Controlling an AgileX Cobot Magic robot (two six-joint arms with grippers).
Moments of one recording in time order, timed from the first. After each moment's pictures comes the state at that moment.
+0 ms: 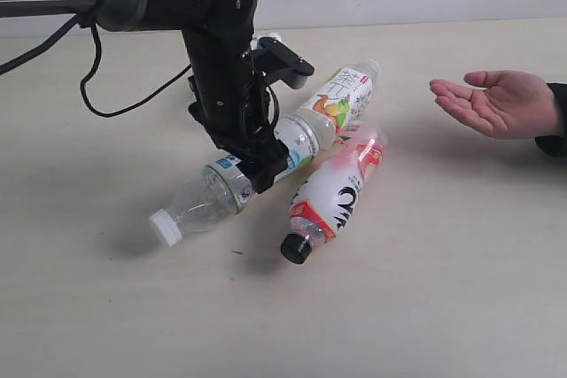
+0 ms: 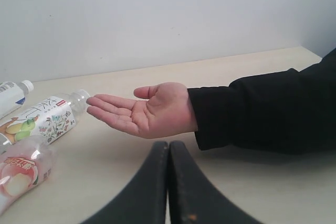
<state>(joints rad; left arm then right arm) -0.69 2.16 -1.64 -0.02 1.04 0.30 0.13 0.01 0.00 -0.15 0.27 0.26</state>
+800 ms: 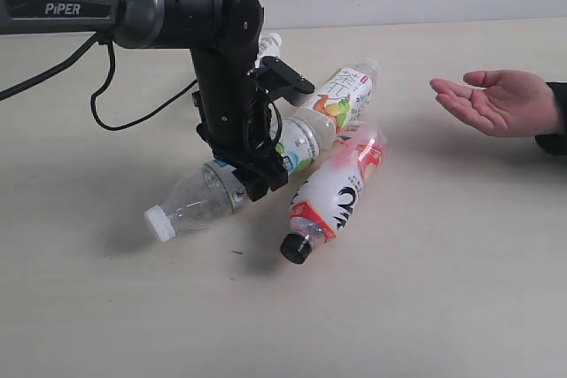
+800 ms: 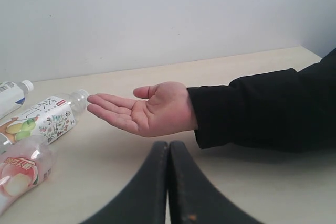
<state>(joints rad) -0.69 2.21 -1.64 -0.02 1.04 0.31 0.13 0.01 0.00 -0.15 0.27 0.26</state>
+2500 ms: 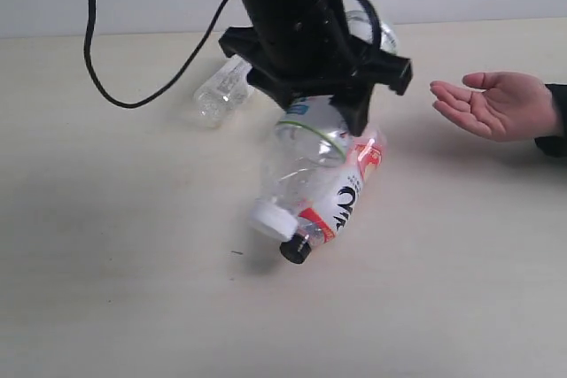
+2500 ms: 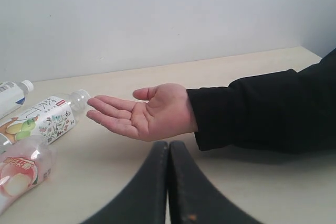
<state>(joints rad) -0.85 2.00 -1.81 -0.13 1.17 -0.20 0.13 0.01 0.00 -0.15 0.27 0.26</state>
